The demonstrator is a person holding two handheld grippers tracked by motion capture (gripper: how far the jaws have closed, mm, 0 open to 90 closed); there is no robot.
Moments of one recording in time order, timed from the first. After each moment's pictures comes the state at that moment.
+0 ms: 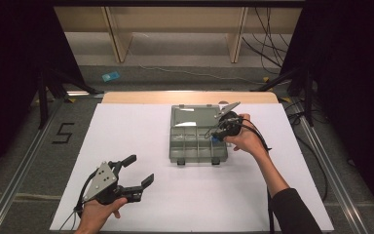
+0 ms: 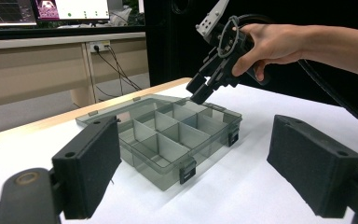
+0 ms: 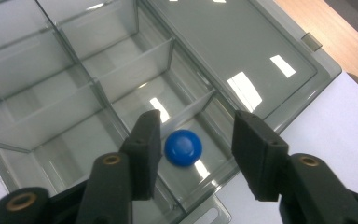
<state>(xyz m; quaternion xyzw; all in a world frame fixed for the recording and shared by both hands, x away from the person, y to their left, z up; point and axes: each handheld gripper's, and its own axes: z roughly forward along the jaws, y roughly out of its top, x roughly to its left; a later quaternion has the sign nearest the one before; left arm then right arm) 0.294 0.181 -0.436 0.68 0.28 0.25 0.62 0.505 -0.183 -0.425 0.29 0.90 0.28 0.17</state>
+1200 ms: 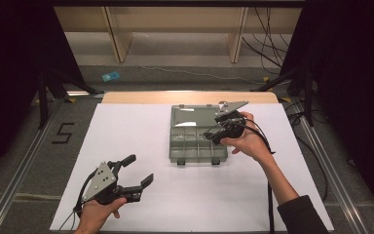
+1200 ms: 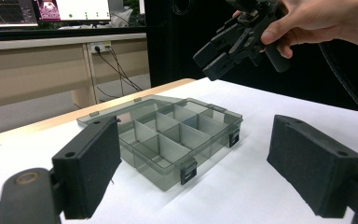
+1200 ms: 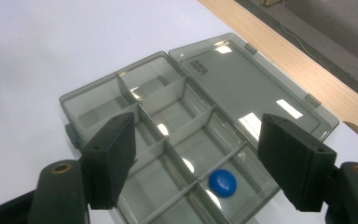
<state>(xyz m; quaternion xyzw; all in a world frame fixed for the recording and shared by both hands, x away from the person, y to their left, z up) 0.294 0.182 -0.436 0.68 0.28 0.25 0.62 0.462 -0.172 -0.381 0.27 0.87 0.37 0.18</state>
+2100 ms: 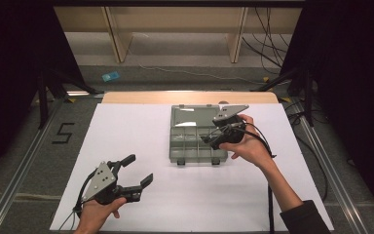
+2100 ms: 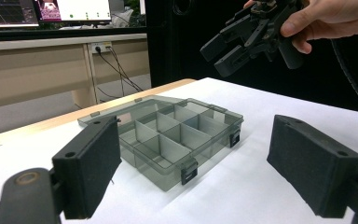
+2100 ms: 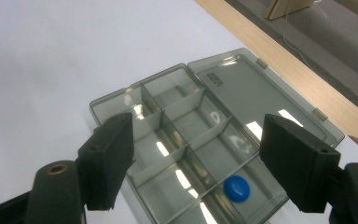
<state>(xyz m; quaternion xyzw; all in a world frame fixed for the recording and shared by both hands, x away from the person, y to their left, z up) 0.294 0.183 -0.435 0.68 0.28 0.25 0.62 0.441 -0.166 -0.370 0.24 0.87 0.38 0.18</state>
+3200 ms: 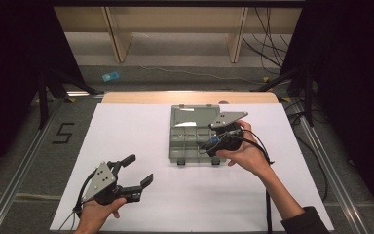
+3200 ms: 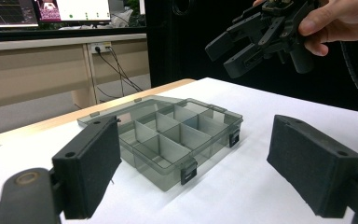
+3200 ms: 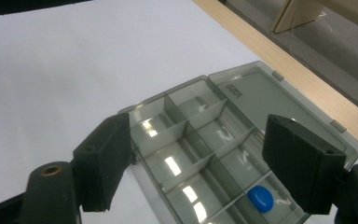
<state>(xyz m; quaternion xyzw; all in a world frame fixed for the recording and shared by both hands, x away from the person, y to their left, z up) 0.294 0.182 -0.436 0.68 0.28 0.25 0.62 0.419 -0.157 -0.370 0.23 0.86 0.41 0.18</state>
